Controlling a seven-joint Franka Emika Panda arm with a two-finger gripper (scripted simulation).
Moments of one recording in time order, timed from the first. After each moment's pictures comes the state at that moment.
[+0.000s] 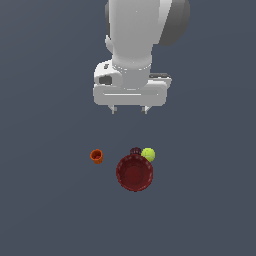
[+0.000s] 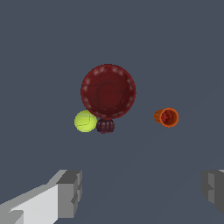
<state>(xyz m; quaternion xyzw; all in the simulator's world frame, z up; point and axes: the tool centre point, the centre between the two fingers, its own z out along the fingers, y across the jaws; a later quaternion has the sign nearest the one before) 0.000 0.005 0.313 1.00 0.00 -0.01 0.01</state>
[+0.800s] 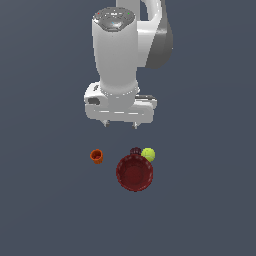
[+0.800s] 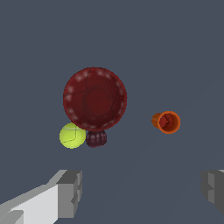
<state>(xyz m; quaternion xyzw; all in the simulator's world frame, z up) 0.020 -0.025 0.266 1.00 -0.05 -0.01 0.00</state>
